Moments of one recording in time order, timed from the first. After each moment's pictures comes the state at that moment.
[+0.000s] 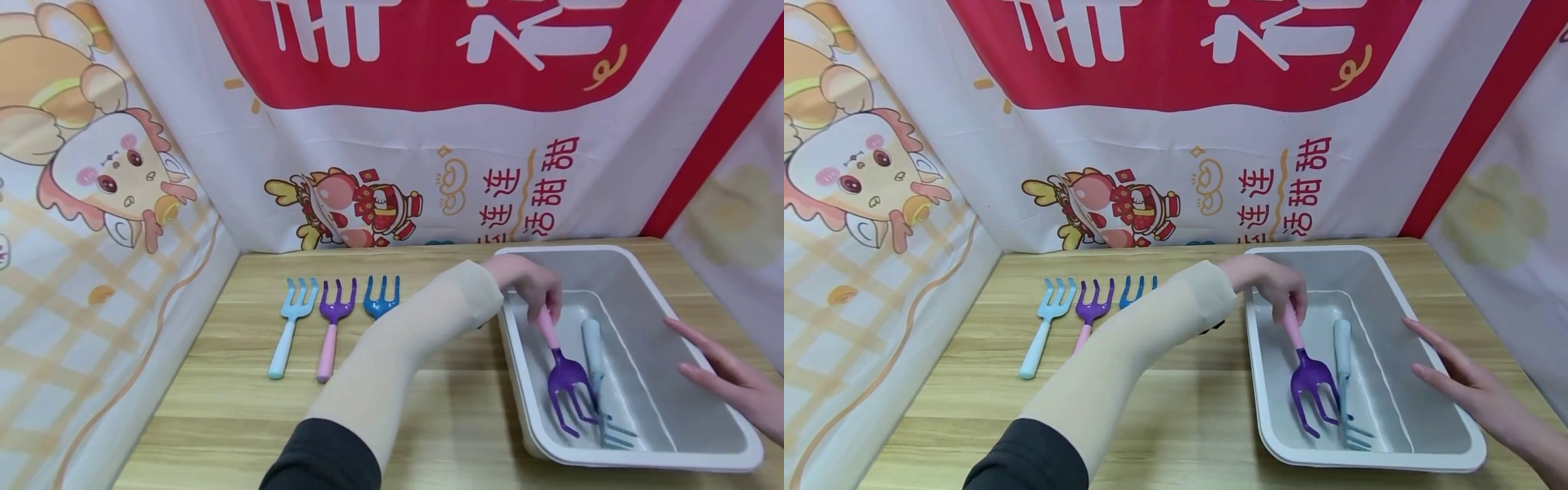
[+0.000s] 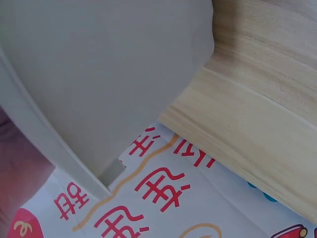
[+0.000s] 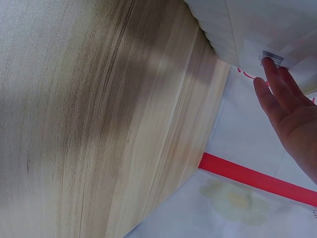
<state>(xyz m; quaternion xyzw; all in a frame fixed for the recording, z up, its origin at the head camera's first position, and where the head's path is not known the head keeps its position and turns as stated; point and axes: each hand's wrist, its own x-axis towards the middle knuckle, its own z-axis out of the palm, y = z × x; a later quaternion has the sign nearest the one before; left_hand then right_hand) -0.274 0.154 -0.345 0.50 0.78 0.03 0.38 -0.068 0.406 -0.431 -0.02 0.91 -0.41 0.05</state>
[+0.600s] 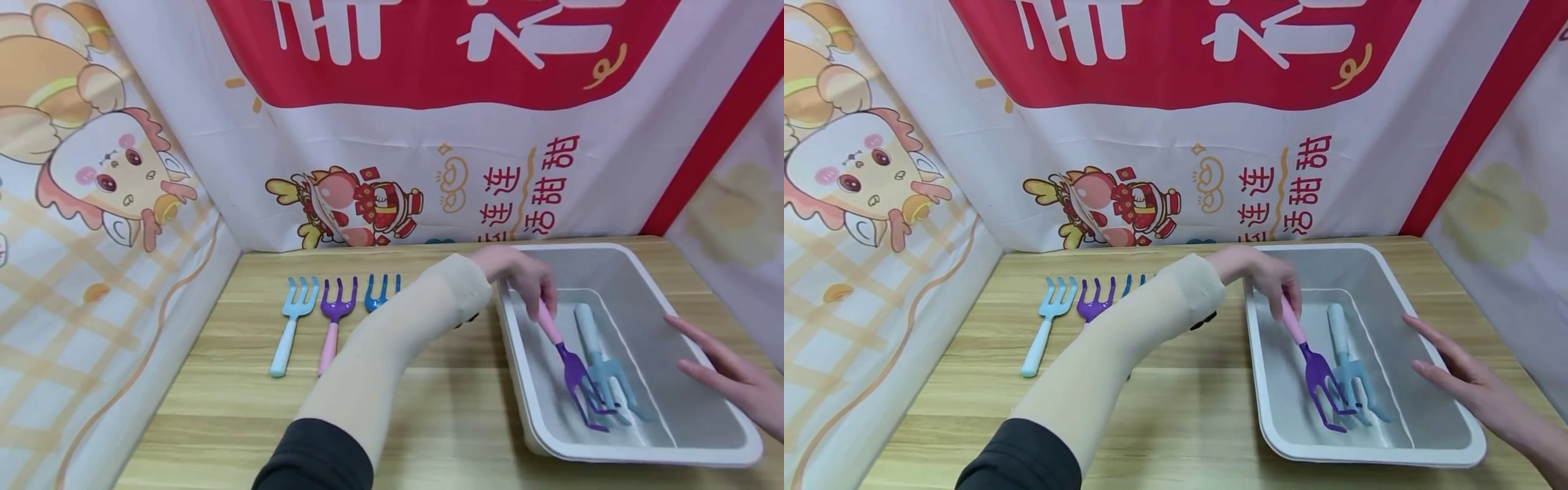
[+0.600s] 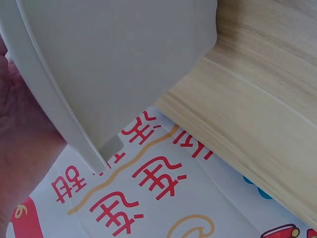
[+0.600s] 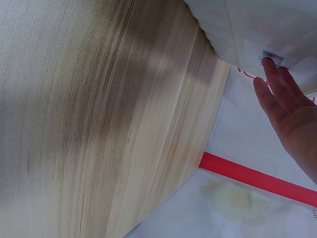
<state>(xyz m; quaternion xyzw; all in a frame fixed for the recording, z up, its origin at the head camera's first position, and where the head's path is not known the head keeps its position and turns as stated) -0.282 0.139 -0.332 0.49 0.76 0.09 0.42 -0.067 0.406 -0.432 -0.04 0.91 -0.42 0.02</state>
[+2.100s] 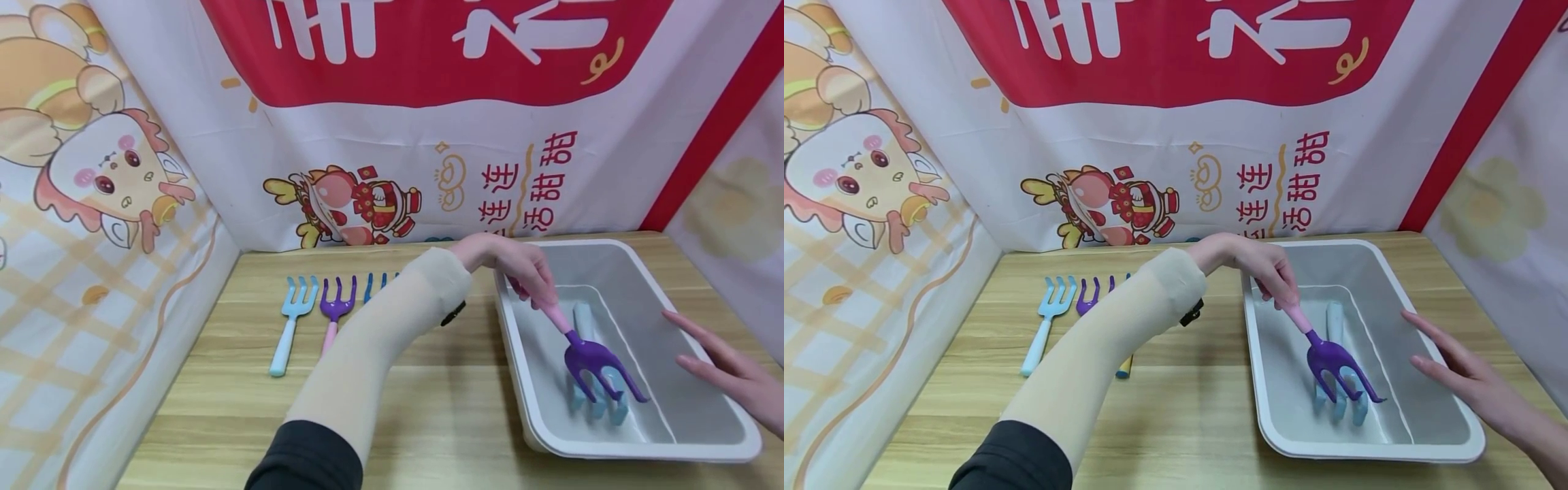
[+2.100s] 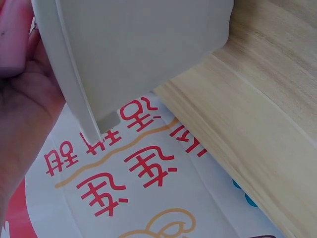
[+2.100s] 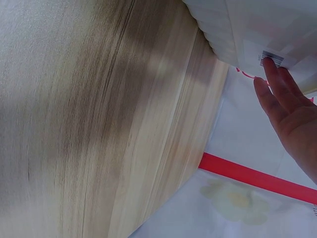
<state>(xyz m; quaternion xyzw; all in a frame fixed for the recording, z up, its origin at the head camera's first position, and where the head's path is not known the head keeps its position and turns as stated) -0.292 0.121 -0.326 0.47 0.69 0.25 0.50 -0.070 0.412 -0.435 -0.06 0.90 -0.42 0.01</state>
